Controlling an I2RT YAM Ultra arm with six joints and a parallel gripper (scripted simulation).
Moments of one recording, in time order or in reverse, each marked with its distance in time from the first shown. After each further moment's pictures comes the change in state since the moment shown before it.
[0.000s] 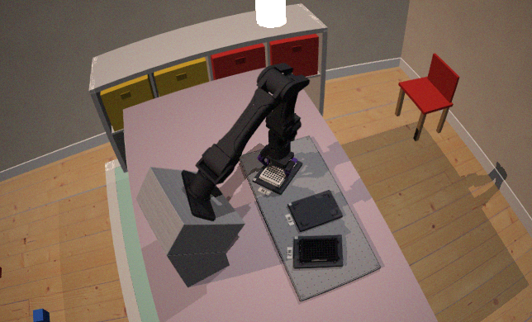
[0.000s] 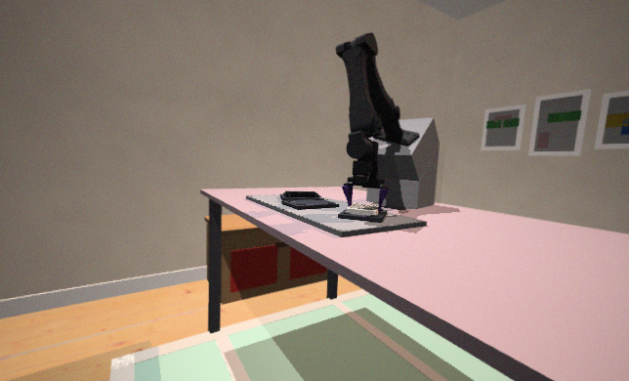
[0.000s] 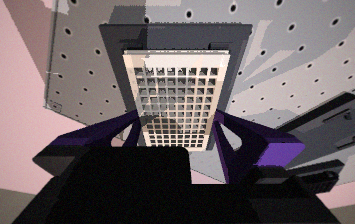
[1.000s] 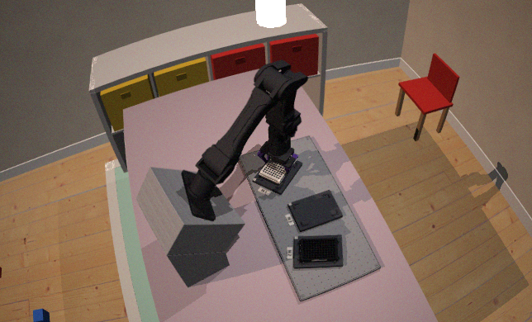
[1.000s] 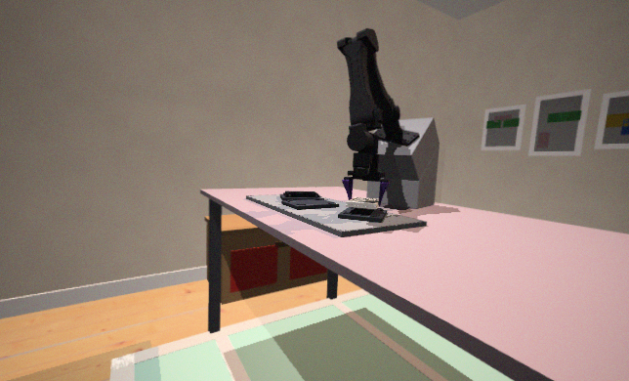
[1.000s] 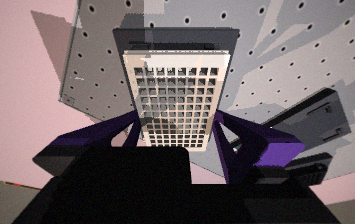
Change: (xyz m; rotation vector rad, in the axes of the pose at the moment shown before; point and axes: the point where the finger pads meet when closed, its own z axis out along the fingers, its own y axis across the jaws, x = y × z) arm -0.002 0.000 -0.019 -0.001 -0.007 -0.002
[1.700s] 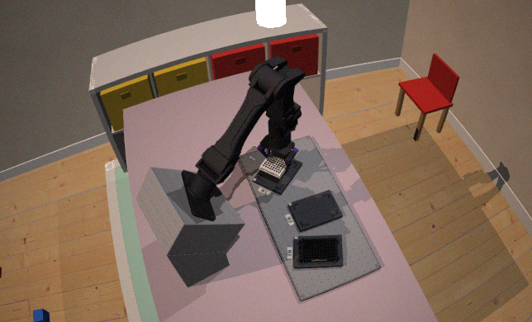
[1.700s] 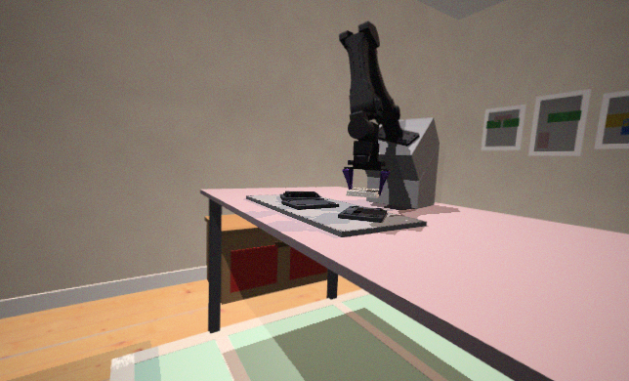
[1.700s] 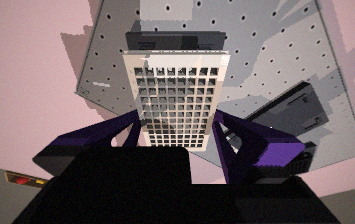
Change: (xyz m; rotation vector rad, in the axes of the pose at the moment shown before) arm -0.002 -0.001 -0.031 0.001 -0.003 0.001
